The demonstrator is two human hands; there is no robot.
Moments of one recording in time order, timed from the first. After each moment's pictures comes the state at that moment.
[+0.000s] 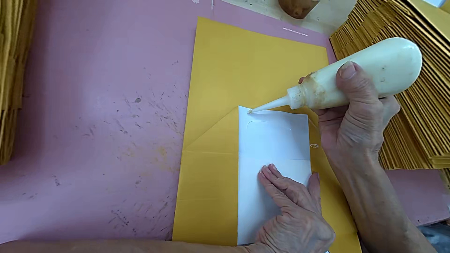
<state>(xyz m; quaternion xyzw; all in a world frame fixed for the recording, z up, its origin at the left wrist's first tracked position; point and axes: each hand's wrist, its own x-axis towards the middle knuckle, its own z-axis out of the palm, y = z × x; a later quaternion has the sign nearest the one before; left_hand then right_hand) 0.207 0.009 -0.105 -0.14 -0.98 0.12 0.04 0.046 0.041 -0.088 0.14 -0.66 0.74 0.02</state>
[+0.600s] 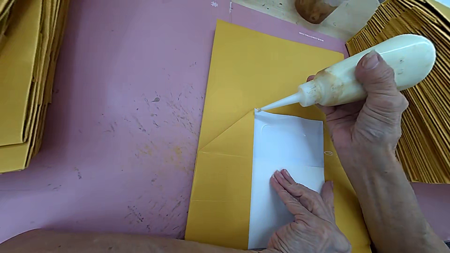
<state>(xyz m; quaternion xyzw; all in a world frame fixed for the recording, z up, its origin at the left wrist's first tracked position) 0.206 0.011 -0.101 -0.14 -0.99 0.10 0.00 0.022 0.028 -0.086 0.10 -0.63 0.77 -0.05</state>
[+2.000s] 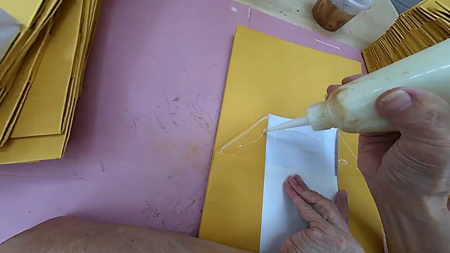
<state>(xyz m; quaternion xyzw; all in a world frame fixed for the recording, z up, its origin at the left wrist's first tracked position) 0.204 0.015 -0.097 -0.12 -0.99 0.07 -0.02 0.054 0.043 -0.079 0.32 -0.67 0.67 0.01</state>
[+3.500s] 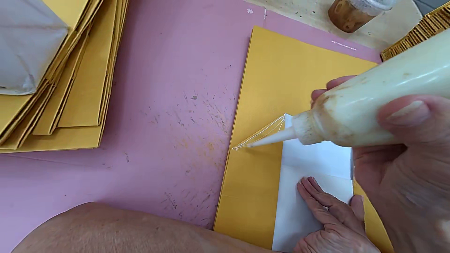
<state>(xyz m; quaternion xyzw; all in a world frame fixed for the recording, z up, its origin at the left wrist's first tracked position) 0.201 -0.011 -0.081 -0.17 -0.98 -0.10 -0.10 0.079 0.016 -0.077 0.36 -0.63 0.68 -0.06</state>
